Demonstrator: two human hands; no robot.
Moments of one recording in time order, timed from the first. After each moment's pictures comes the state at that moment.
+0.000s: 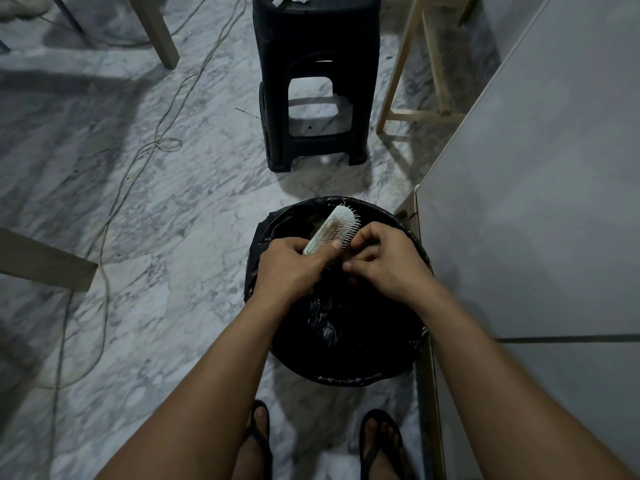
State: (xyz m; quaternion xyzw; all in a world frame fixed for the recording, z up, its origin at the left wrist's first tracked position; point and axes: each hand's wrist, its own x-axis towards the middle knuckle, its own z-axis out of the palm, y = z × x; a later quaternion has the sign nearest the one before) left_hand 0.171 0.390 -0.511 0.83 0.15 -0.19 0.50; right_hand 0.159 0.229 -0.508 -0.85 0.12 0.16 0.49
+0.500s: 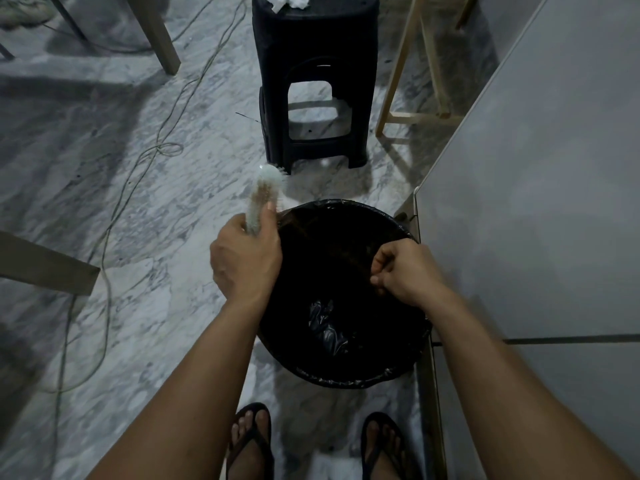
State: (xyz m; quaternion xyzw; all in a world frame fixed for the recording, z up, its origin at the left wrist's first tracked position) left_hand 0.181 0.411 -0.492 0.87 0.26 0.06 0.41; right_hand 0.155 0.207 -0.516 -0.92 0.16 0.19 0.32
